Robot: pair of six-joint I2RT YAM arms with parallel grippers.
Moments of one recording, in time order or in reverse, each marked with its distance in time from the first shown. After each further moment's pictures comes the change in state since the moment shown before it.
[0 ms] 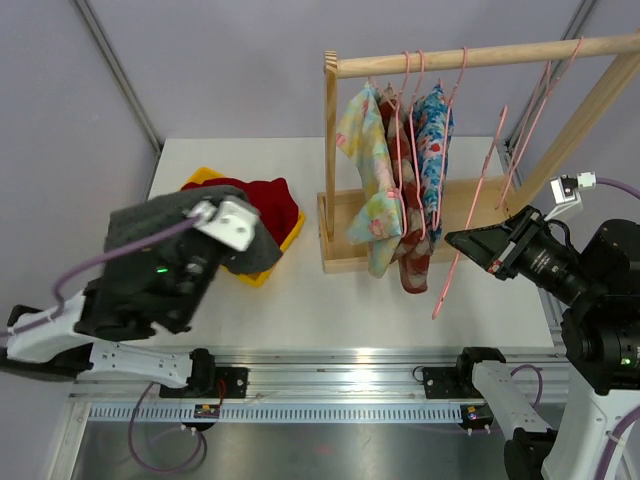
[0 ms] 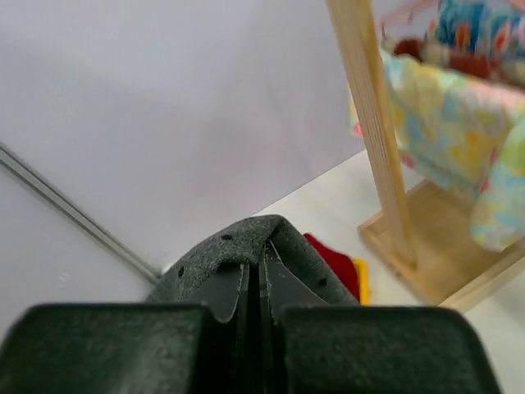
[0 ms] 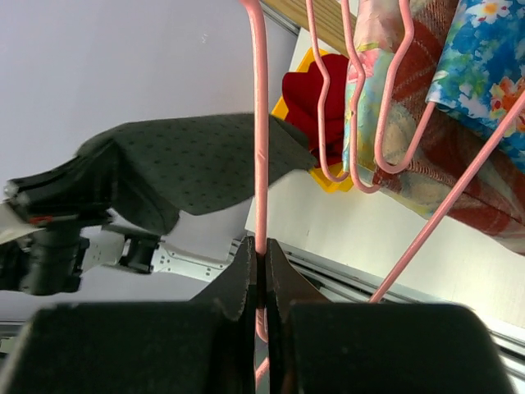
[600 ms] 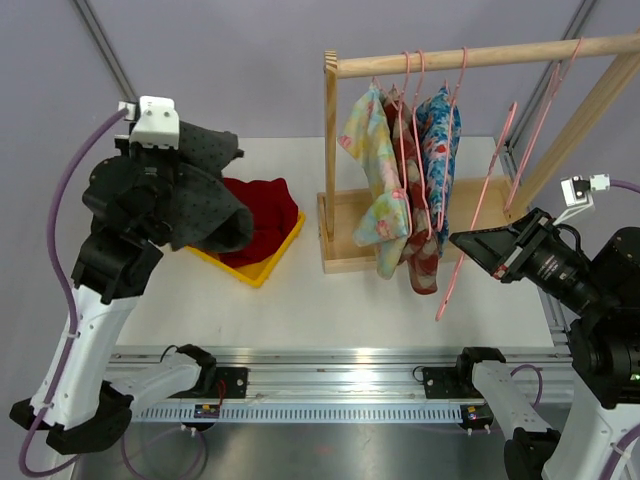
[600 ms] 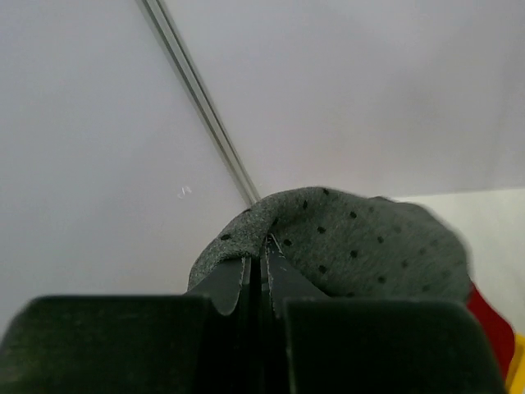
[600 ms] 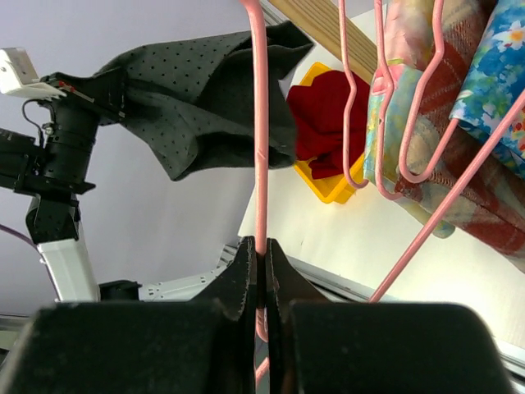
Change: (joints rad) left arm 1.100 0.153 0.103 -0.095 0.567 -0.259; right arm 0.000 0.003 0.066 -0.011 0.006 -0.034
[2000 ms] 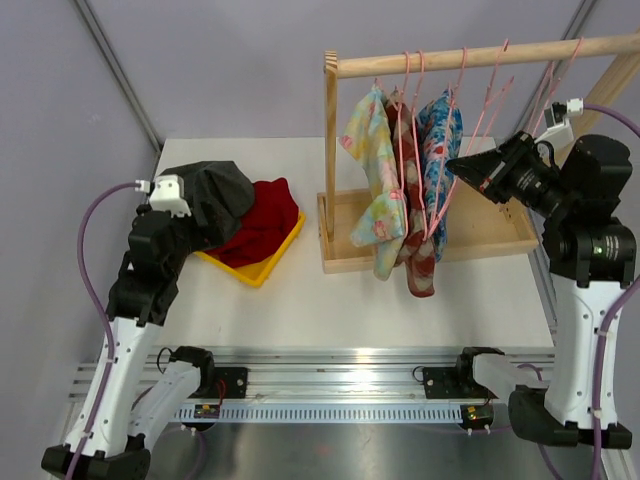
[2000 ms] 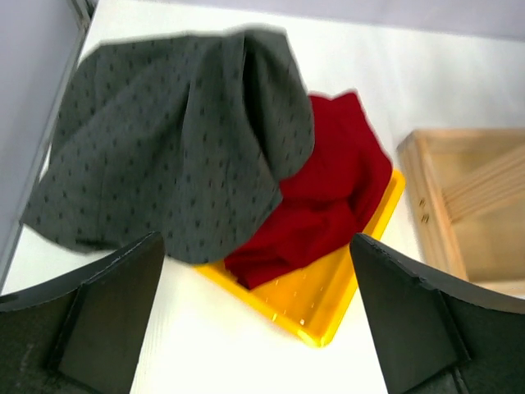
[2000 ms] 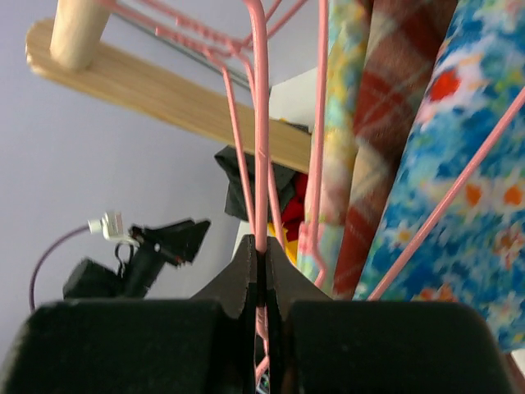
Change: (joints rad) left arm 0.330 -0.246 -0.587 -0.079 0.502 -0.574; right arm 0.000 0.251 -0.045 0.279 0.099 0.038
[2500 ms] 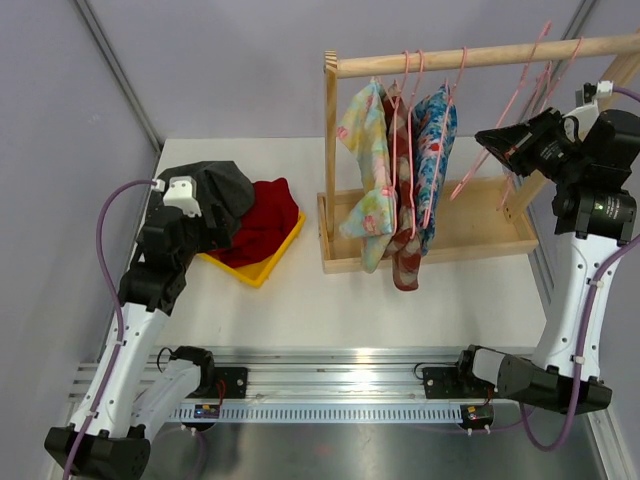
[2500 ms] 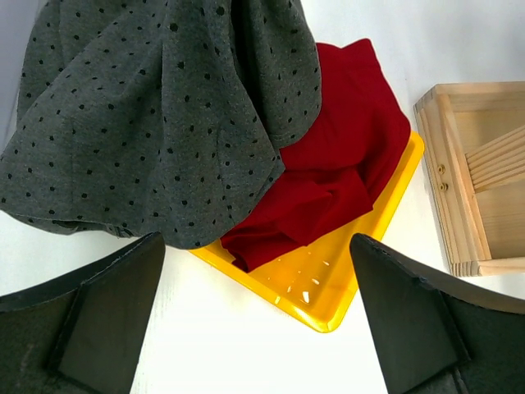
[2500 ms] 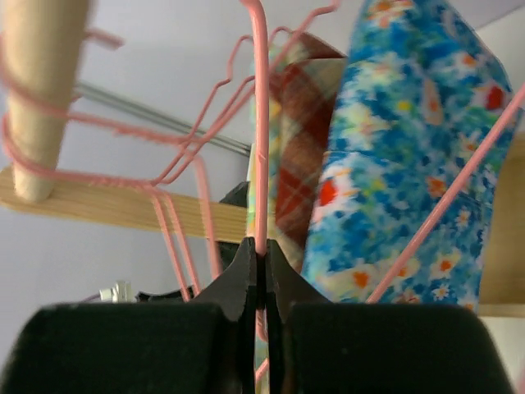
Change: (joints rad) left arm 0.000 0.041 -0.069 -0.002 0.024 0.001; right arm -0.212 0.174 0.041 0.143 -0.084 0.014
